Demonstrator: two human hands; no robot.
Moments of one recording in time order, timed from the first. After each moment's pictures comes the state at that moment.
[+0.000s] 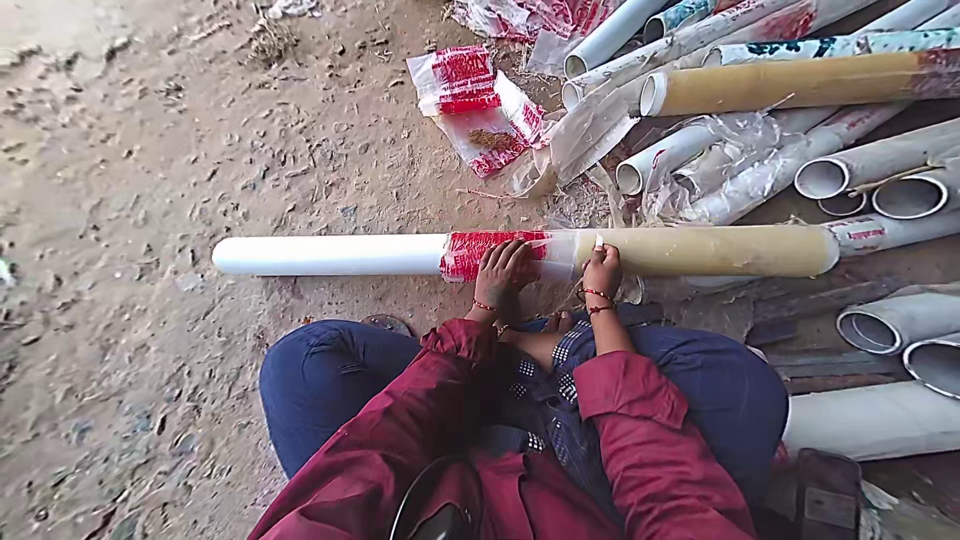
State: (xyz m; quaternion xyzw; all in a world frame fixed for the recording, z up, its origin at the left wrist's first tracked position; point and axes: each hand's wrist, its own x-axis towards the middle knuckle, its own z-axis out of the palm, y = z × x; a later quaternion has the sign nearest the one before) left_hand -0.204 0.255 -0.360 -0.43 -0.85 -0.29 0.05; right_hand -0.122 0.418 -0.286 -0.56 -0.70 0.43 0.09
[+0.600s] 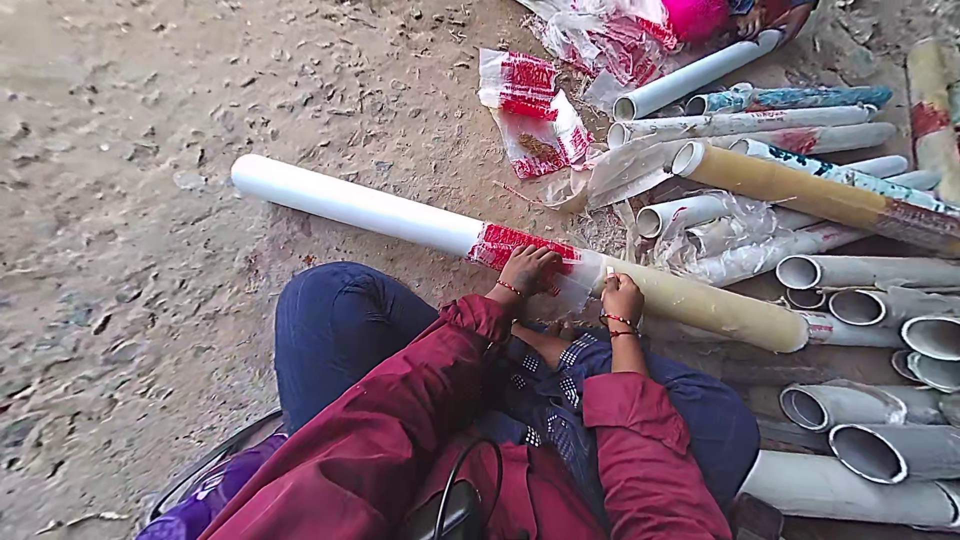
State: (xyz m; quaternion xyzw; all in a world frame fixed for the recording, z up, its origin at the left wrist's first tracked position) left_hand -0.216 0.250 -0.310 -0.42 -0.84 -0.29 -0.17; right_hand -0.113 0.411 -0.264 -0.46 -0.85 0.25 -0.04
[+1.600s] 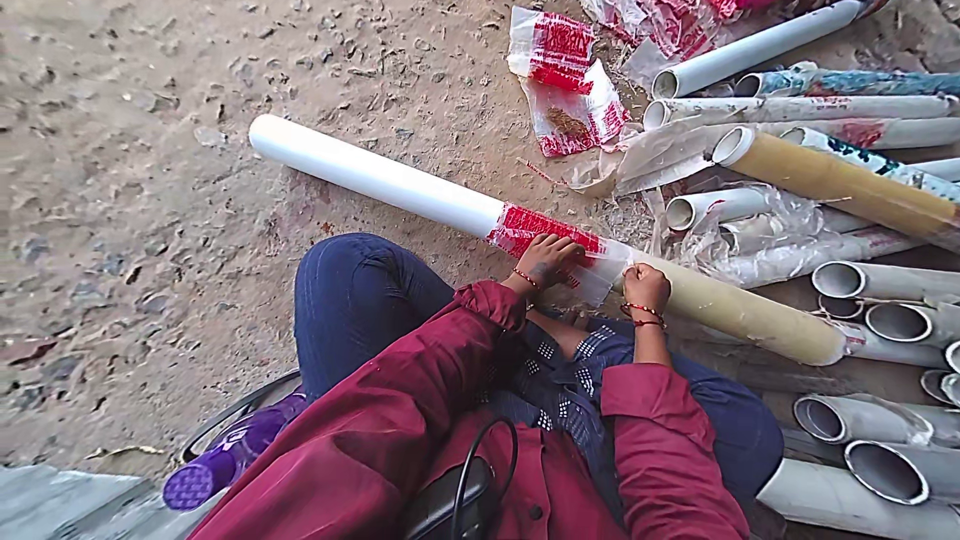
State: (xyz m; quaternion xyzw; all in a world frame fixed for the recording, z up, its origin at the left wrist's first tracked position) left_hand -0.208 0.242 -0.335 -0.44 -0.82 -0.34 -0.09; right_hand -0.123 0.410 -0.260 -0.42 -0.88 0.18 -0.08
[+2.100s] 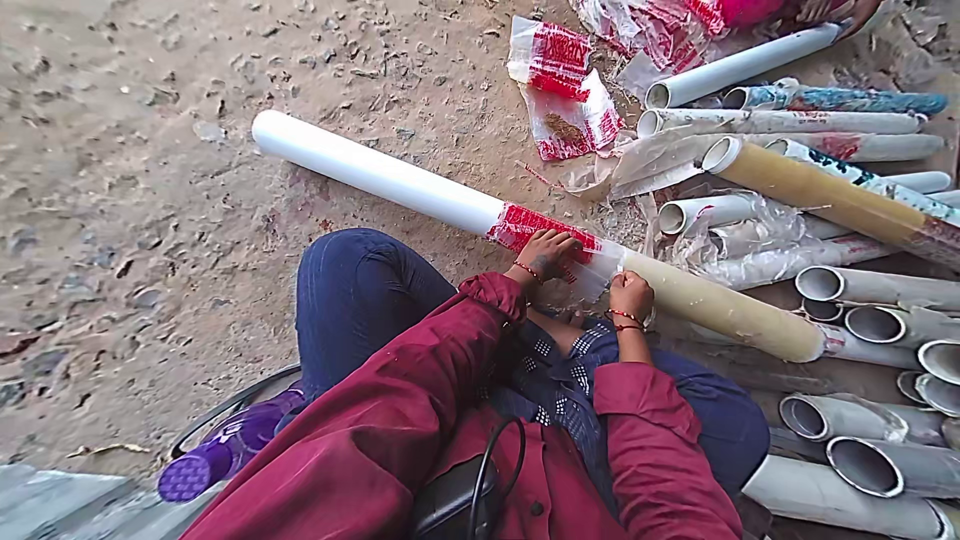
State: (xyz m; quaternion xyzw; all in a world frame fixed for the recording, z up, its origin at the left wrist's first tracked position) left_hand -0.219 0.246 -0.324 -0.43 -0.83 -0.31 -0.16; right_hand -0.114 0.386 -0.262 -0.44 -0.88 0.16 -0.08
